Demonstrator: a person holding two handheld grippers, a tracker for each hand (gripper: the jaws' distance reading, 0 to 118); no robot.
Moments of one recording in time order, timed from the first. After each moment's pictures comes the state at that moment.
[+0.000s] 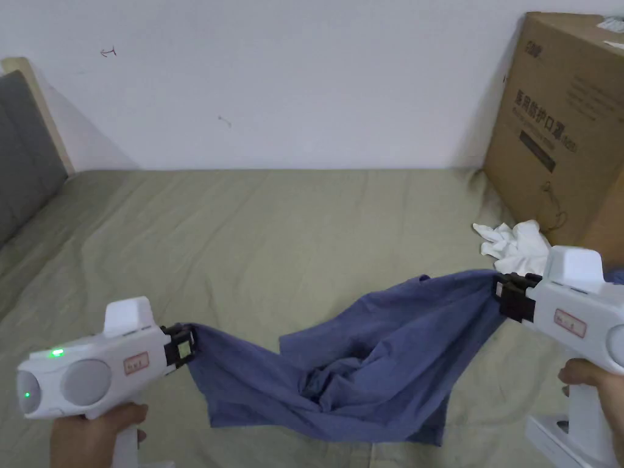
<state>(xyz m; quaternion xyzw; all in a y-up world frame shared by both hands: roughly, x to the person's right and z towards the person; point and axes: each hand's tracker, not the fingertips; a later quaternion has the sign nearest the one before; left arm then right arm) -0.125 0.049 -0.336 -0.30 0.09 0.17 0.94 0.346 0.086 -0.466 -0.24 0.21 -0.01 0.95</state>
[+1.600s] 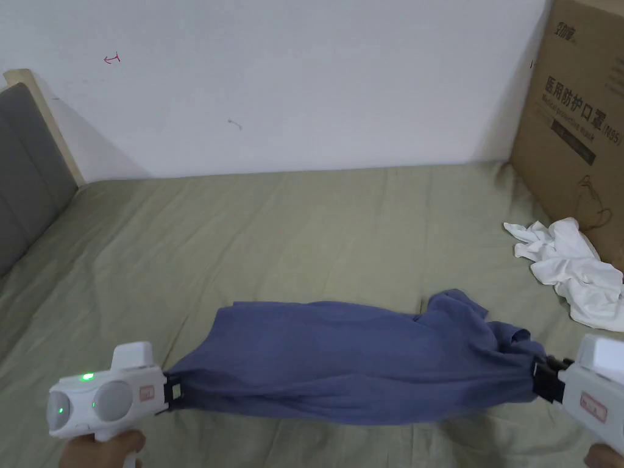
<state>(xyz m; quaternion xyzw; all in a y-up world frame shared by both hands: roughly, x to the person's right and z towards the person) -0.191 -0.063 -0.389 -0.43 0.17 0.13 0.88 0.342 -0.047 -0.476 -0.34 0.12 -0.05 0.93</state>
